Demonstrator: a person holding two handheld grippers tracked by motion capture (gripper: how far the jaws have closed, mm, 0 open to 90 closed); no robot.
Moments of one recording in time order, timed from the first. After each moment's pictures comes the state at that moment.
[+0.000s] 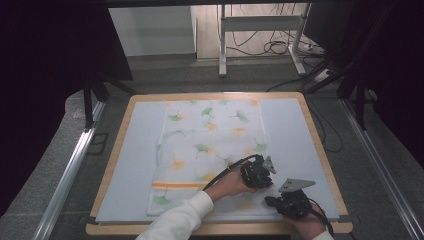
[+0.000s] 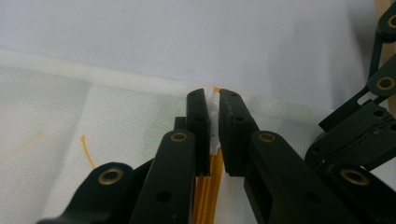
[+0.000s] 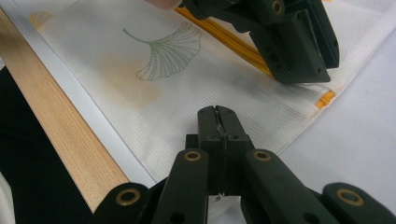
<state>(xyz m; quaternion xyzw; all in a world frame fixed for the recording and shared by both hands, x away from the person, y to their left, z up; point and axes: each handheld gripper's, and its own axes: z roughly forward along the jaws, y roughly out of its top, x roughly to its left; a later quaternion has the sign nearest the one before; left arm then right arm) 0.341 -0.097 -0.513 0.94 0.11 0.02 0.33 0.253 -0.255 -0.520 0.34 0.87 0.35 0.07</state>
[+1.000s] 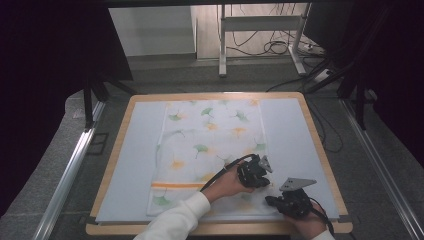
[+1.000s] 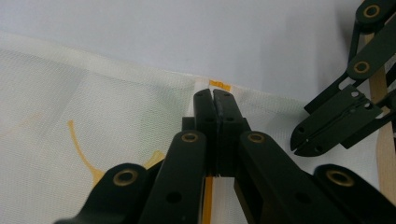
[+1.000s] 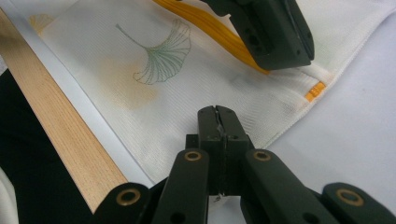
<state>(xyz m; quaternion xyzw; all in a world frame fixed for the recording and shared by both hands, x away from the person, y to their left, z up) 0.339 -0.086 -0.511 0.93 0.12 0.01 0.34 0.256 -0.257 -0.520 0.35 0.87 0.35 0.07</state>
